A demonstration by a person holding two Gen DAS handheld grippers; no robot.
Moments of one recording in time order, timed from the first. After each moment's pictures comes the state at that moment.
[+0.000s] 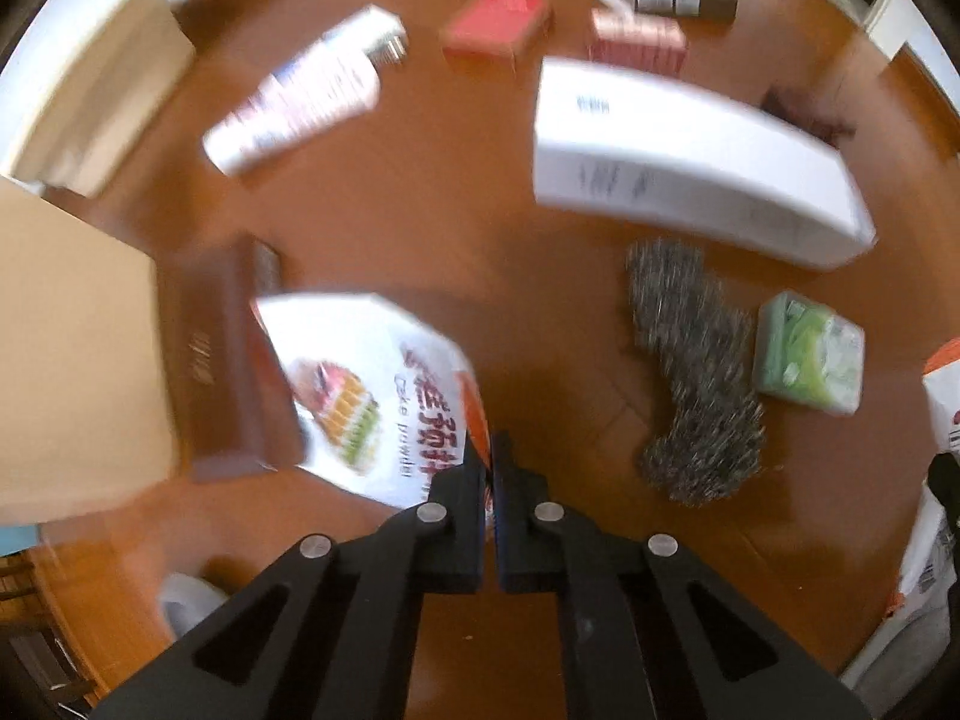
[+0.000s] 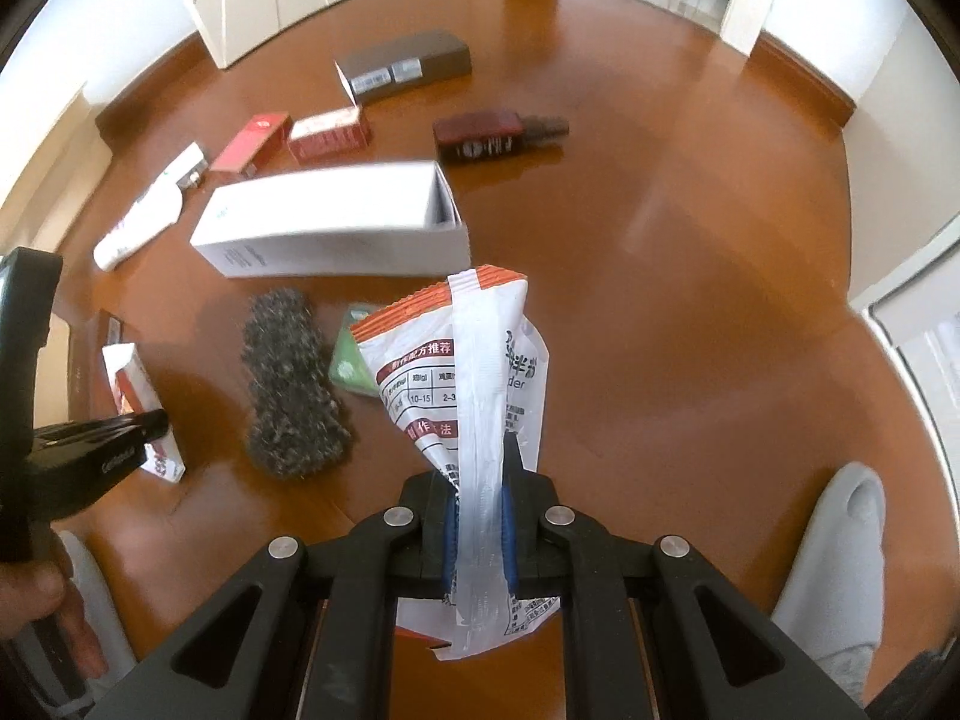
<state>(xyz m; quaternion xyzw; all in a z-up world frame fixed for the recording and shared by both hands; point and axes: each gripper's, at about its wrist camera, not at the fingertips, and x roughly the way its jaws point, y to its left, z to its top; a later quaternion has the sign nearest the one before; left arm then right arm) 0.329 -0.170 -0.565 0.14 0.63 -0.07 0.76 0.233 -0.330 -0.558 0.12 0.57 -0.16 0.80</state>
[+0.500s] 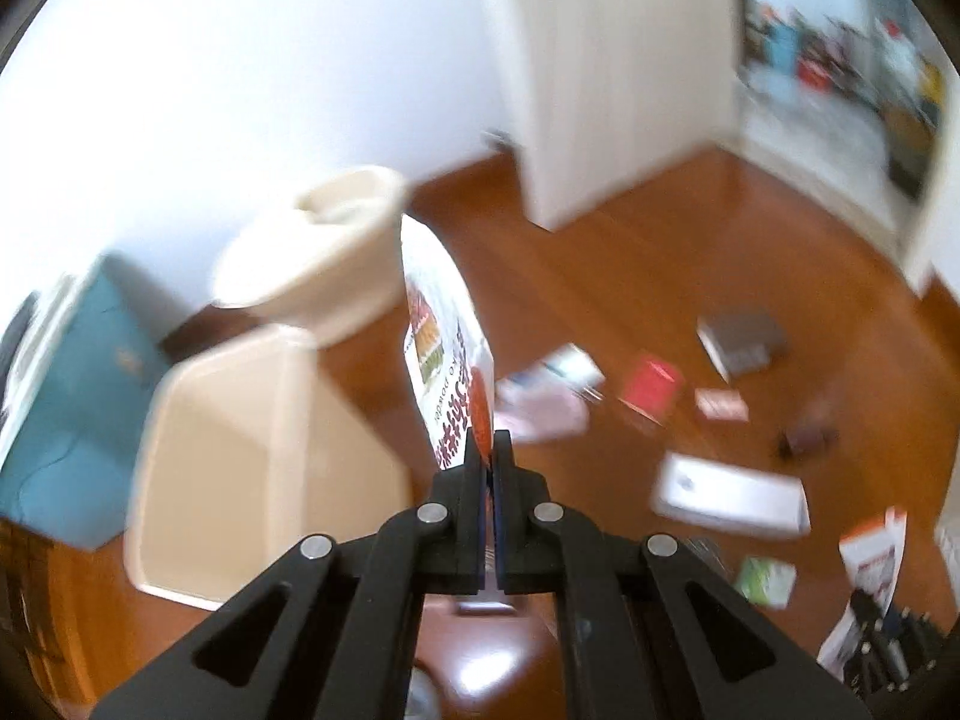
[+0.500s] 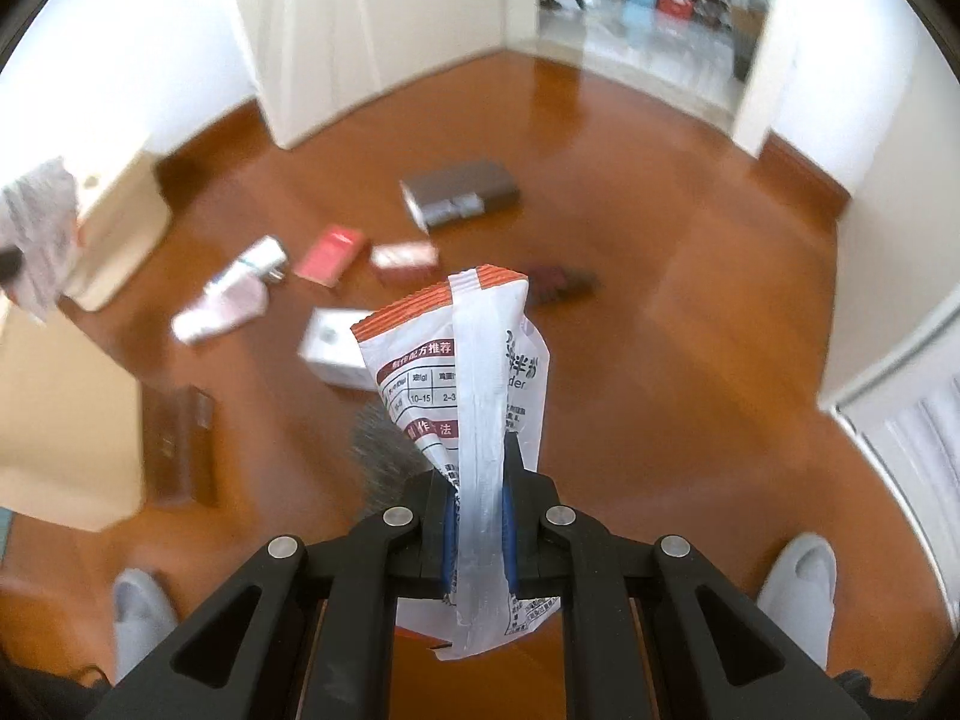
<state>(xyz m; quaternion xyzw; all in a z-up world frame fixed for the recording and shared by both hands) 0.373 -0.047 -0.299 0.07 0.44 0.03 0.90 0.259 -0.286 -0.443 0.10 0.50 -0.13 0.85</state>
